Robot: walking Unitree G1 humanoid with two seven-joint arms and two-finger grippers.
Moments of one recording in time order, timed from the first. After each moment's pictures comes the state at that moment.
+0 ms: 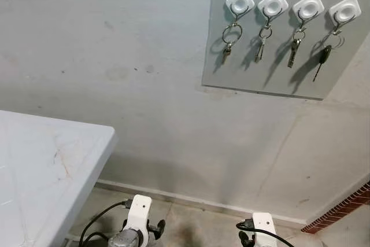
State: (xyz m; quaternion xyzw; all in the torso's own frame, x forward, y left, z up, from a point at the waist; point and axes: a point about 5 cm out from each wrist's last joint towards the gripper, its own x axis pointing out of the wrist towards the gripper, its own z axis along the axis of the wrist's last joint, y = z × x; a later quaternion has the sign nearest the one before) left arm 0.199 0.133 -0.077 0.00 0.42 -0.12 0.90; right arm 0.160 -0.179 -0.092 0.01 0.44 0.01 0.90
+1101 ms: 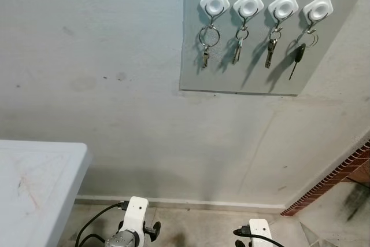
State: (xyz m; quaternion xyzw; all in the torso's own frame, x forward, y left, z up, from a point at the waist) left arm 0.195 0.139 -0.080 0.03 0.43 -0.12 0.89; right arm 0.156 -0.173 -0.095 0.01 0.46 0.02 0.89
